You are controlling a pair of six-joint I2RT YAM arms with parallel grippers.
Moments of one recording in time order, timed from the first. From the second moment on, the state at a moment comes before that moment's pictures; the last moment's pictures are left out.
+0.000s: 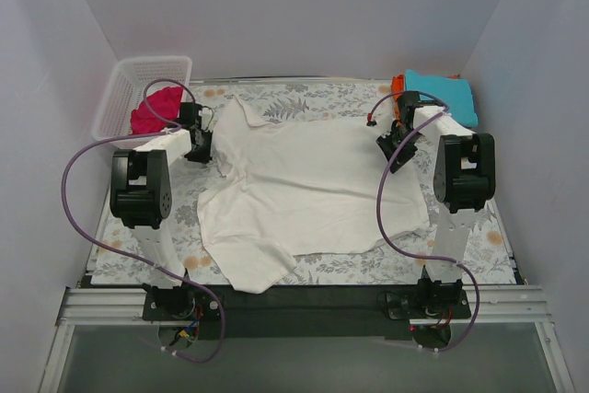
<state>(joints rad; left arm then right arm) -0.04 1.94 1.27 -0.37 -0.04 0.06 0.09 2.07 1.56 -0.92 -0.22 -0.60</state>
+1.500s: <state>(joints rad) -0.03 2.05 1.43 -0.42 -0.17 0.20 0.09 2.07 1.54 -0.89 -0.20 -0.61</state>
